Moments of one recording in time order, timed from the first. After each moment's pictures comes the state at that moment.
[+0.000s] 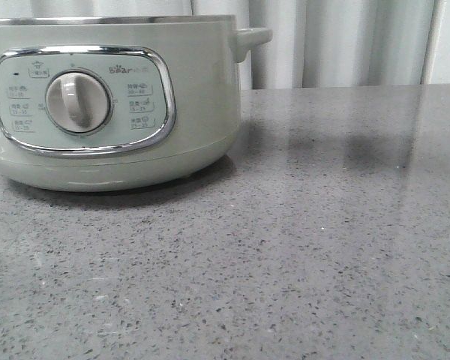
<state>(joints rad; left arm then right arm) 0.05 0.33 -0.53 -0.62 0.30 0.27 0.53 1.40 -1.39 0.28 0.47 -0.13</state>
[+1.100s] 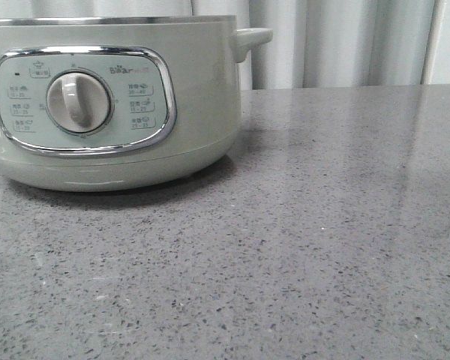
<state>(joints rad) -0.07 0.22 -0.51 -0.69 0.51 0.69 0.55 0.88 -1.05 0.08 0.56 -0.13</state>
